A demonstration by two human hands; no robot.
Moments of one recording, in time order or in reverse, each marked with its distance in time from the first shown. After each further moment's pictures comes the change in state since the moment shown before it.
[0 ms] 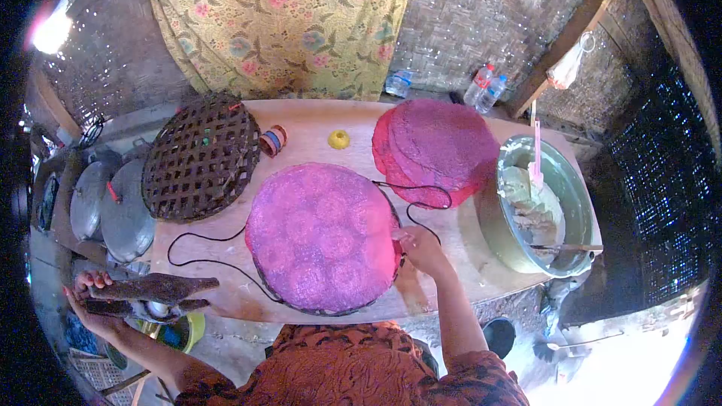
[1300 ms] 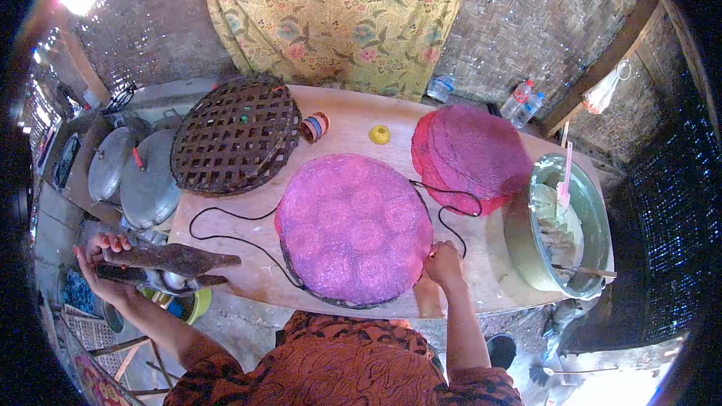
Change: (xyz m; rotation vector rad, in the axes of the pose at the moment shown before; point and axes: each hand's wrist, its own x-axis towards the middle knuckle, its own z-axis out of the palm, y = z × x) left_hand -0.002 0.001 0.002 -0.039 -0.087 0.010; right_hand -0.015 0.002 0.020 -0.588 -0.027 0.096
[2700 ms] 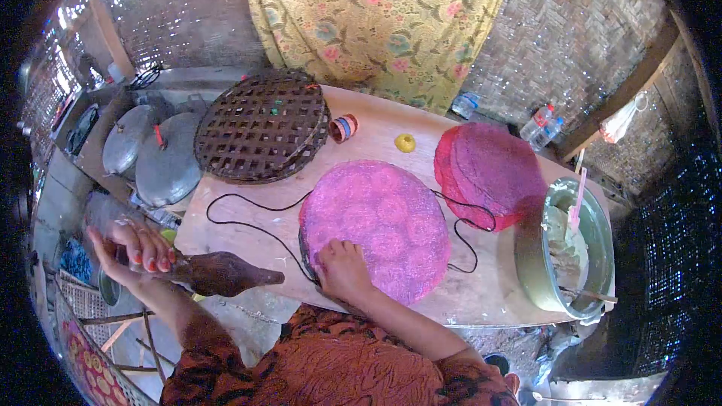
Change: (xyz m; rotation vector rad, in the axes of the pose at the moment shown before) left_hand -0.016 0.002 0.055 -0.231 -0.116 0.019; right_hand -0.056 -0.210 0.041 0.137 0.036 -0.822
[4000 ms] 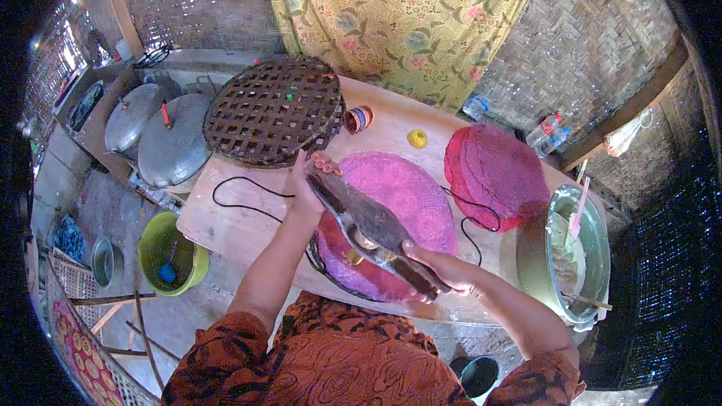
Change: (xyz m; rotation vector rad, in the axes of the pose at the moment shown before) left_hand 0.005 -0.285 0.024 -0.822 0.271 -0.609; right_hand -0.038 0.063 -0.147 1.022 -0.807 0.921
